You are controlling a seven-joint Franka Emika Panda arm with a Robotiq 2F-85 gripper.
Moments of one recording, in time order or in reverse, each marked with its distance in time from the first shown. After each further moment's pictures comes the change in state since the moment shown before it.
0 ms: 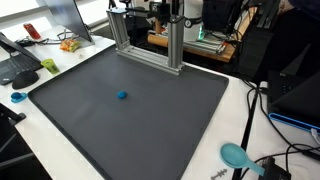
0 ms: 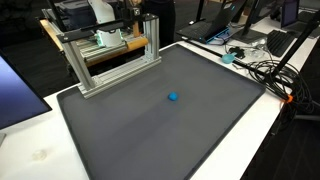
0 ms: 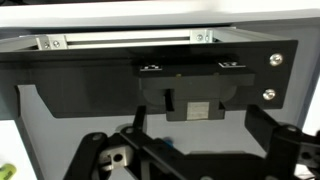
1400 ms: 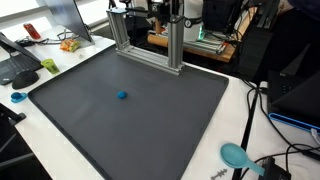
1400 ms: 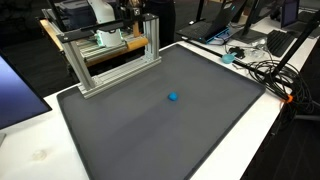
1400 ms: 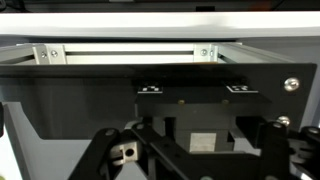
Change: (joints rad) arm 0.010 0.024 0.003 -0.049 -0.020 0.026 -0.010
